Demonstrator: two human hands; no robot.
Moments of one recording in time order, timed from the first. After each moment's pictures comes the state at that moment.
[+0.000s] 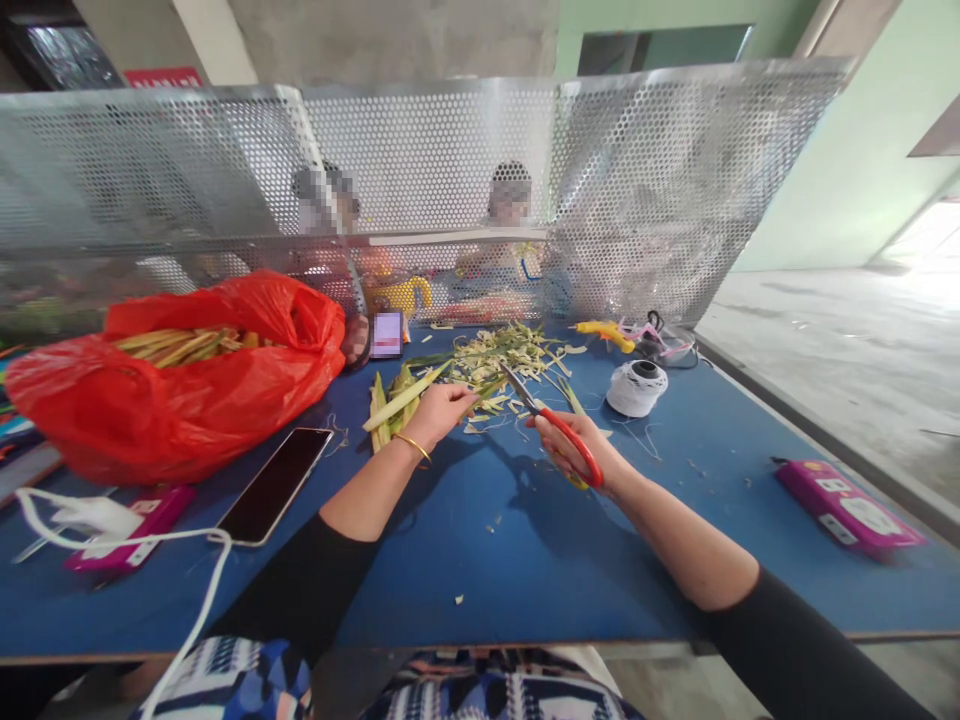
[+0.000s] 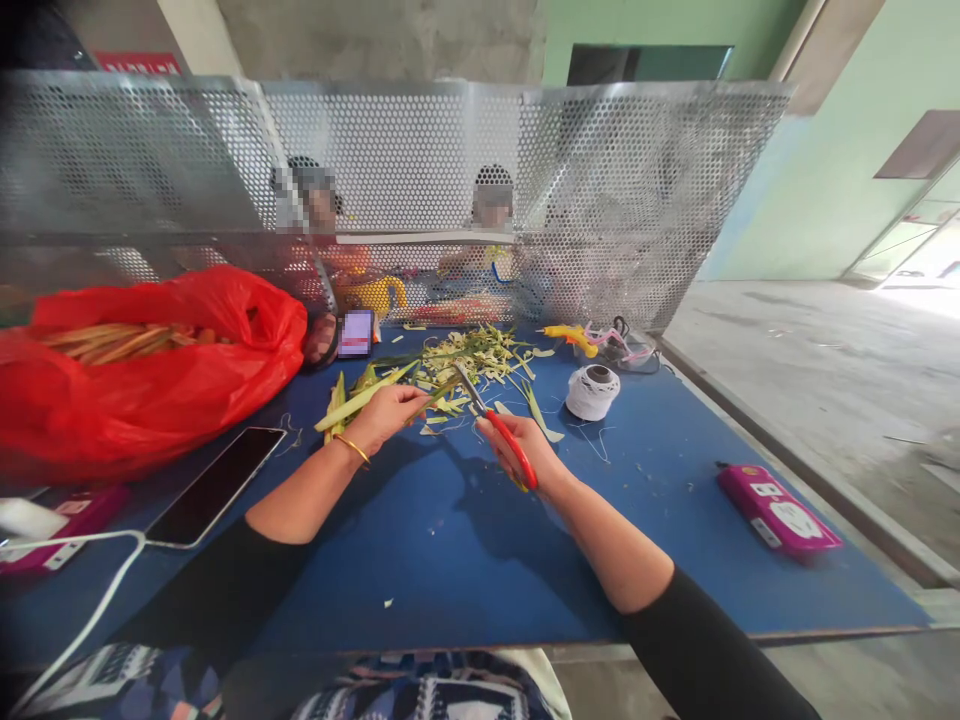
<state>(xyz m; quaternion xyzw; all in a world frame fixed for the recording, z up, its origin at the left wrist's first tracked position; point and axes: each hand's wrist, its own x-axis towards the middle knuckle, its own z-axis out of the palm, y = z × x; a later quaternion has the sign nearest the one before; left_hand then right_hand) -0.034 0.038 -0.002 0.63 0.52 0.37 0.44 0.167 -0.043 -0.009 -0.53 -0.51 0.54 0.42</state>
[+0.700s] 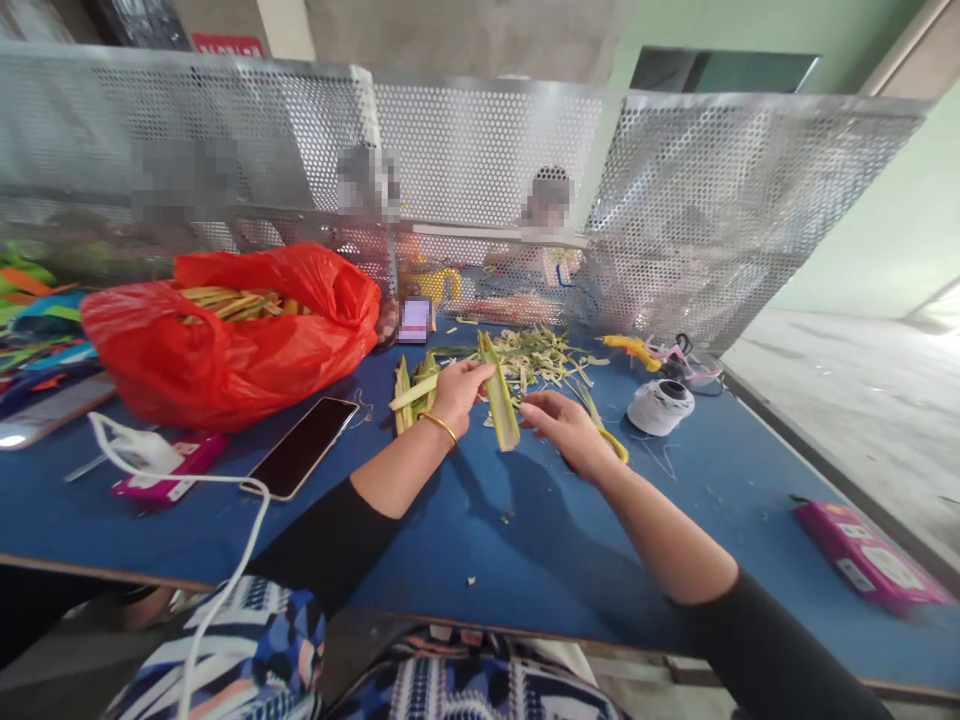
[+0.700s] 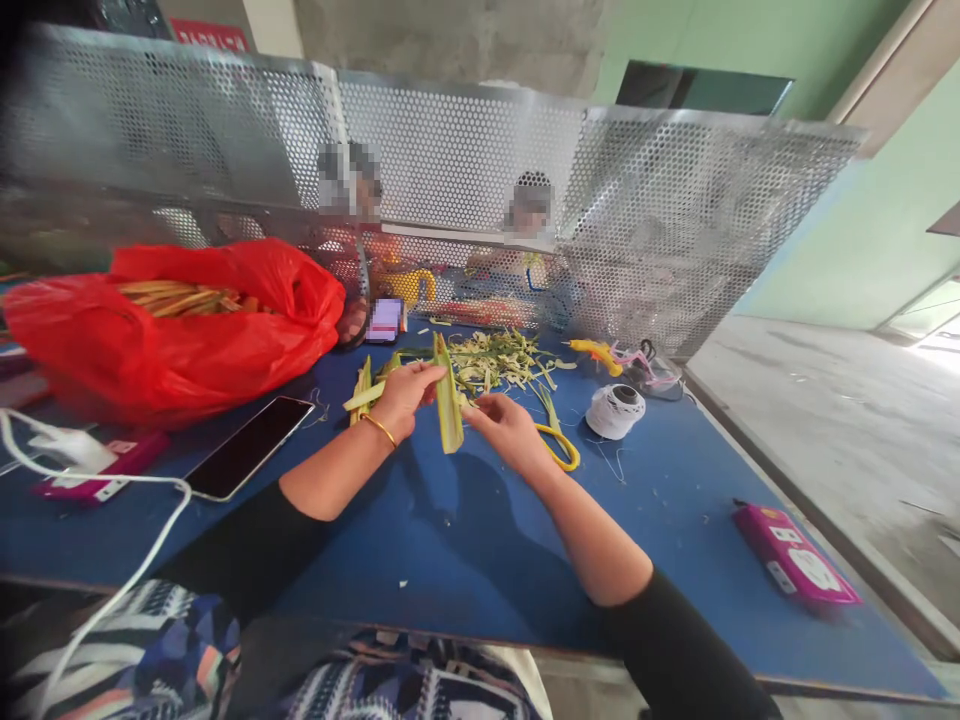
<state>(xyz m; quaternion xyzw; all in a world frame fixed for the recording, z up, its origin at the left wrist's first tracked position) -0.027 0.031 0.015 0.37 0.48 0.57 0.55 0.128 -0.022 0.003 -0.58 -0.64 0.34 0.37</state>
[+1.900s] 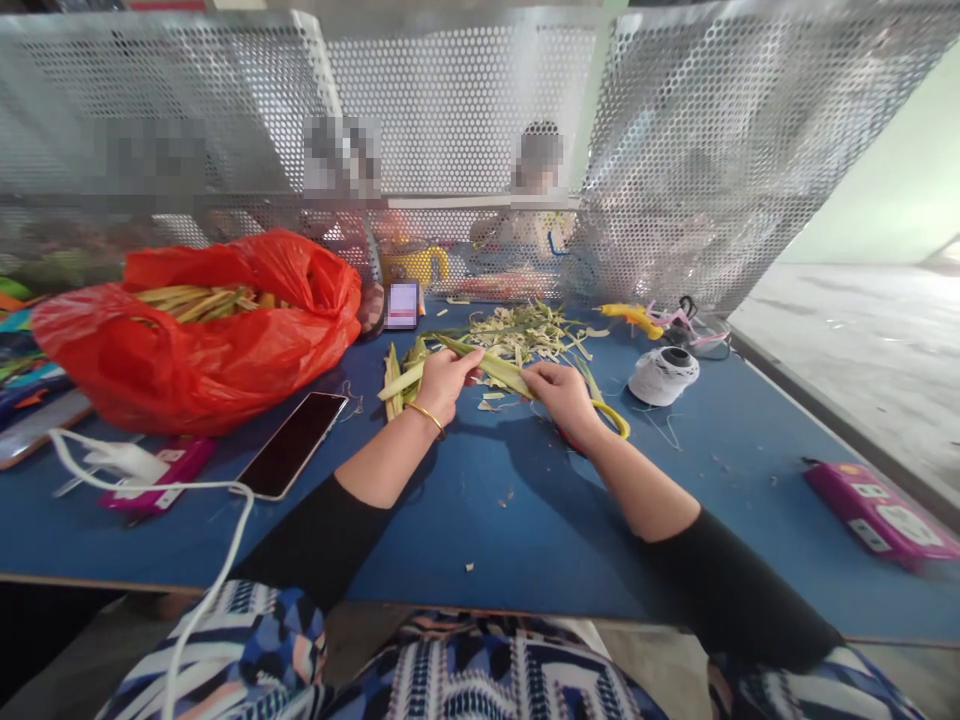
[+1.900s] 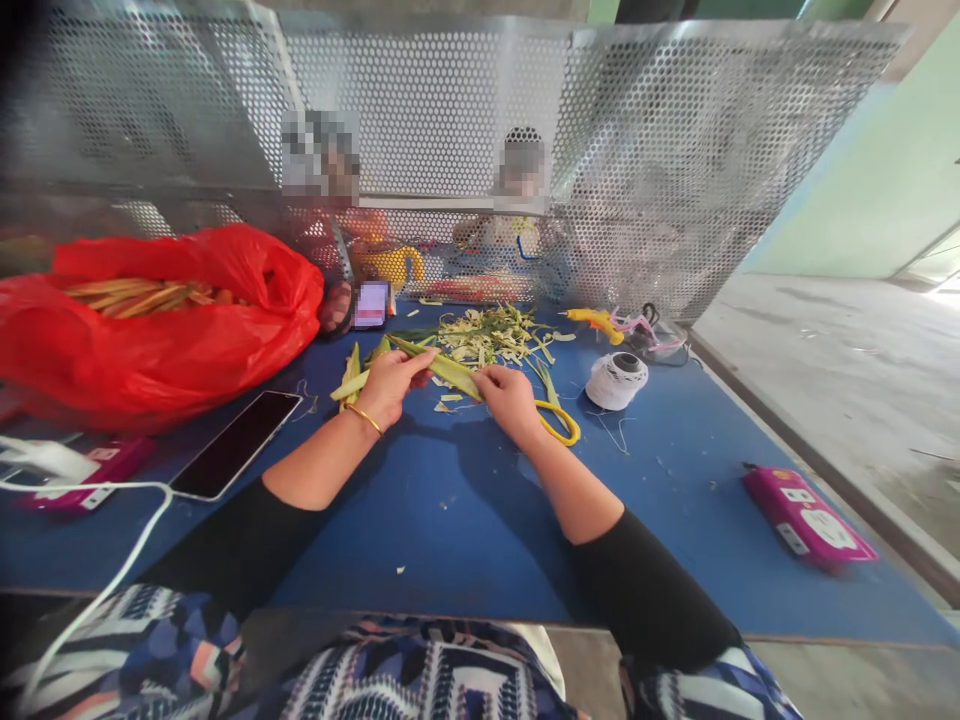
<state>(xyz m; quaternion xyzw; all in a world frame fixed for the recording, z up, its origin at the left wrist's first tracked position) -0.029 0.040 0.000 0.39 0.49 0.56 0.54 0.136 0.011 -0.018 -0.57 -0.61 0.30 0.46</state>
